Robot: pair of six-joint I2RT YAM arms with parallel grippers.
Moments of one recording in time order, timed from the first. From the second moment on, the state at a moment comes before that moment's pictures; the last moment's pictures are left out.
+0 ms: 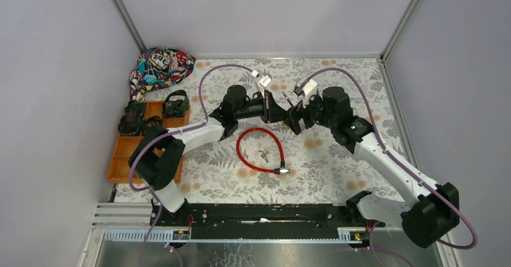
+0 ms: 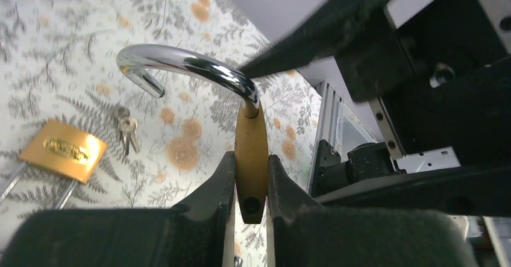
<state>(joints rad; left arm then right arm) -0.62 1.70 0.98 0.60 0.69 -0.68 0.51 1.15 0.90 -0.24 -0.27 -0.17</state>
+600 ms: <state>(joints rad) -0.57 1.48 1.13 0.86 0.76 -0.74 0.16 1.11 0.80 0.93 -0.84 0.92</state>
